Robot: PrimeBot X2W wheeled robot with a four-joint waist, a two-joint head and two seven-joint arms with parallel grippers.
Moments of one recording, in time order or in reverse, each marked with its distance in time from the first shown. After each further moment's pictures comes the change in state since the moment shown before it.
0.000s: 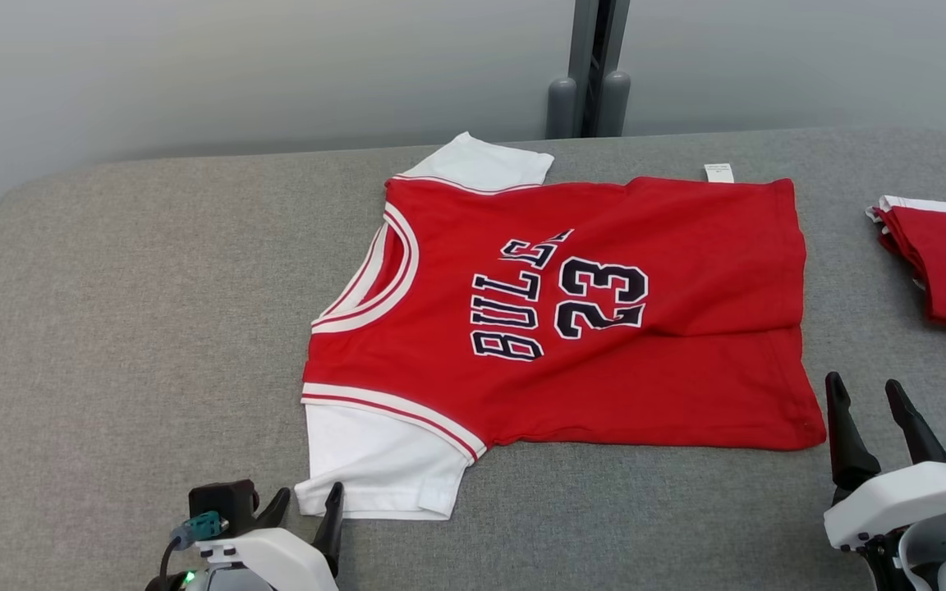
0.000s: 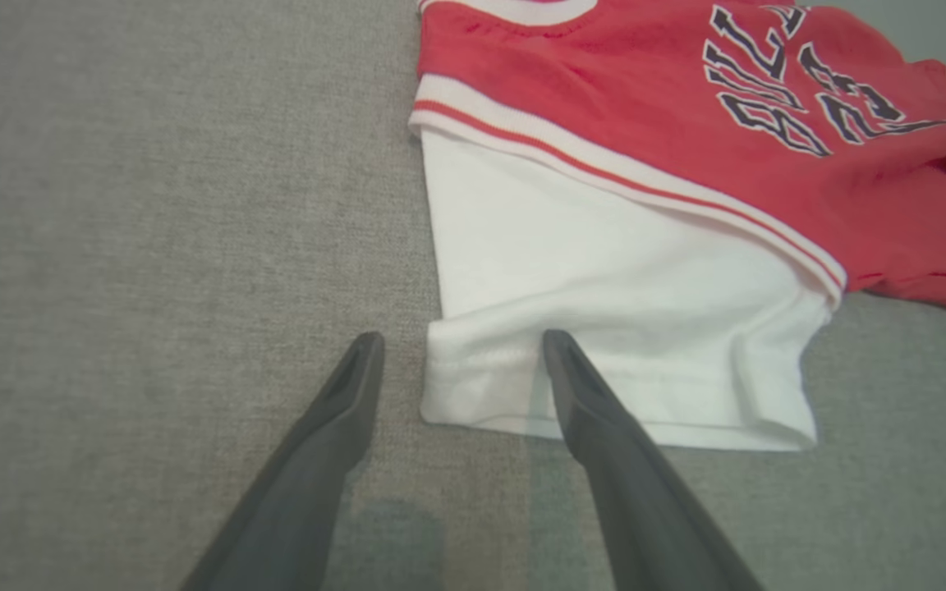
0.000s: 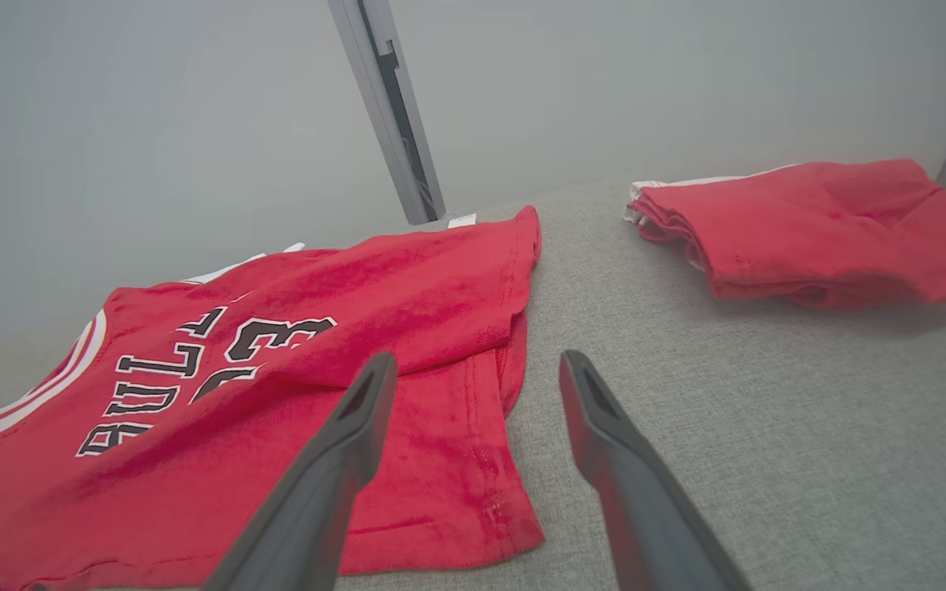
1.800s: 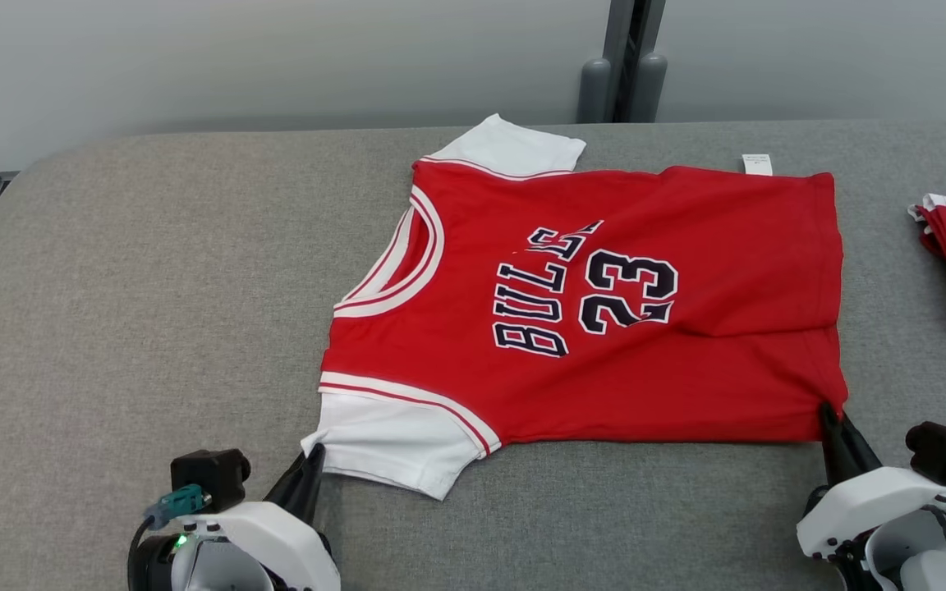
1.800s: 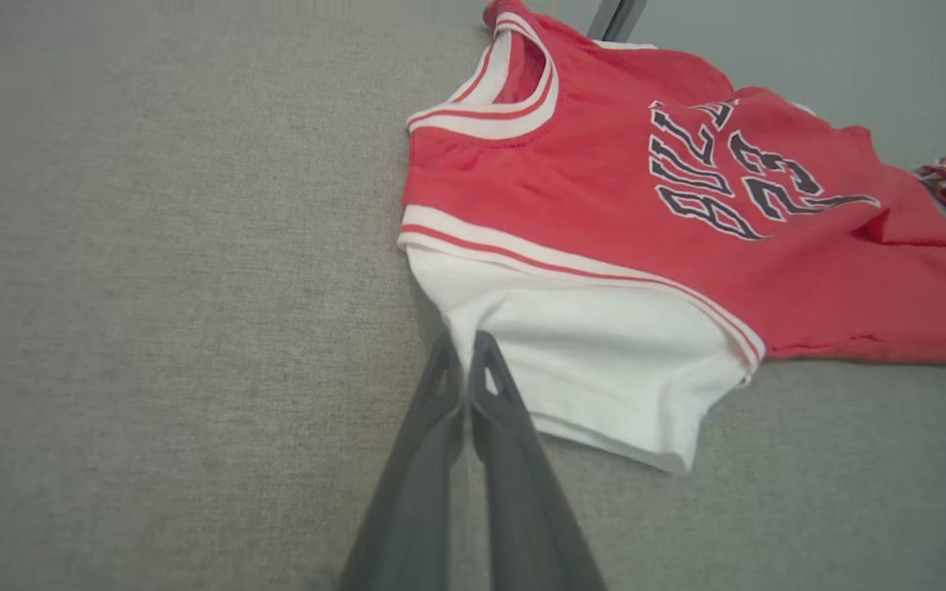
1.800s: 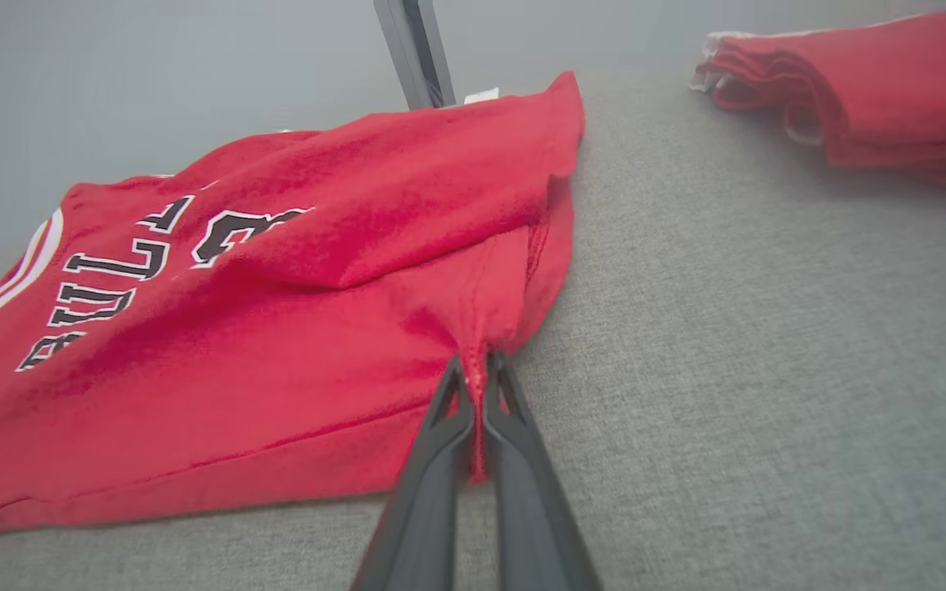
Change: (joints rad) left arm 0.029 0.081 -0.020 -0.240 -0.021 0.020 0.061; right arm -0.091 -0.010 0.053 0.278 0.001 0.000 -0.069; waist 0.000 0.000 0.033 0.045
